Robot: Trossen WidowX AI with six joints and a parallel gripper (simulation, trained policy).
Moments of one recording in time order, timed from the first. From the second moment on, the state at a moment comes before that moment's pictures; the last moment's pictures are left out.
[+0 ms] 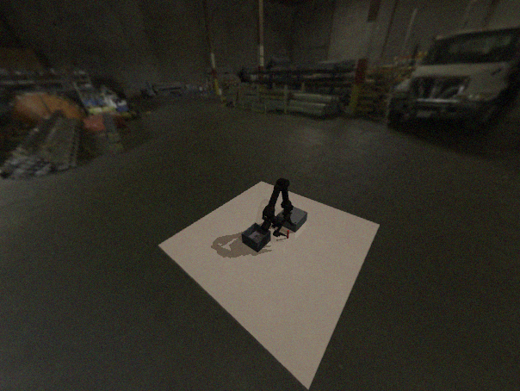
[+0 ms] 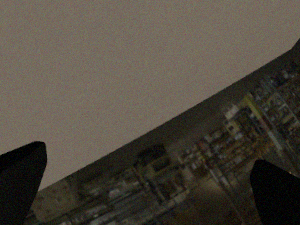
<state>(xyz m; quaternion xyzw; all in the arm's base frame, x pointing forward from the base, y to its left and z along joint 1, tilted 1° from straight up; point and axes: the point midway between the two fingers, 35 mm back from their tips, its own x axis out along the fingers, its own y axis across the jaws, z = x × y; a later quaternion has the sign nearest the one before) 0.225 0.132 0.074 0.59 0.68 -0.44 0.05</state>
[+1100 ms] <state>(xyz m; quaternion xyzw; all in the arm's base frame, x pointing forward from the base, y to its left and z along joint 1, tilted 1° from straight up) 0.178 0.123 0.042 0.34 0.66 -0.44 0.51</state>
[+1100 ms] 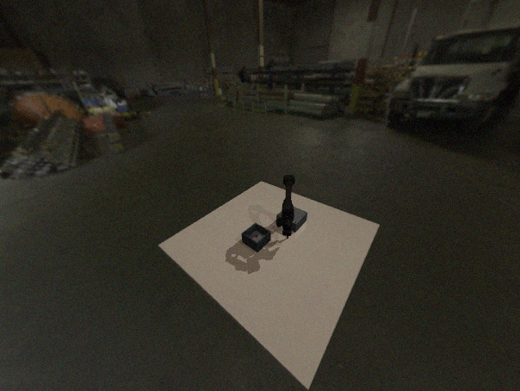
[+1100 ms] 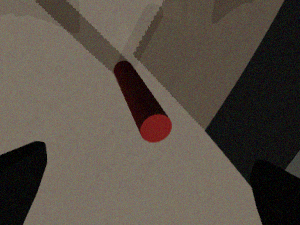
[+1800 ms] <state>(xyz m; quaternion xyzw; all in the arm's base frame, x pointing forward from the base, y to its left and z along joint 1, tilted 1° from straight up) 0.174 0.117 -0.024 0.34 0.62 -0.41 0.58</state>
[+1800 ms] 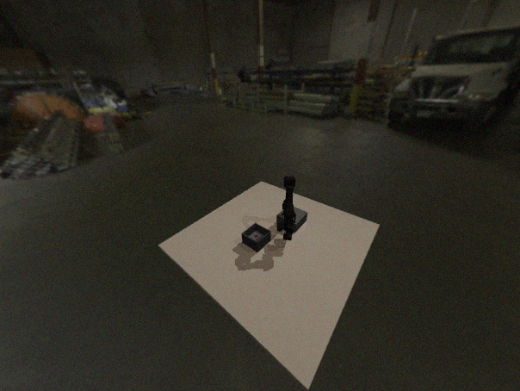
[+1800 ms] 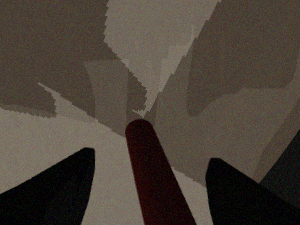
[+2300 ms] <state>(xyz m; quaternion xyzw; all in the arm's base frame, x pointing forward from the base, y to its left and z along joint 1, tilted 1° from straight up) 0.187 0.112 -0.007 0.32 0.62 -0.38 0.60</state>
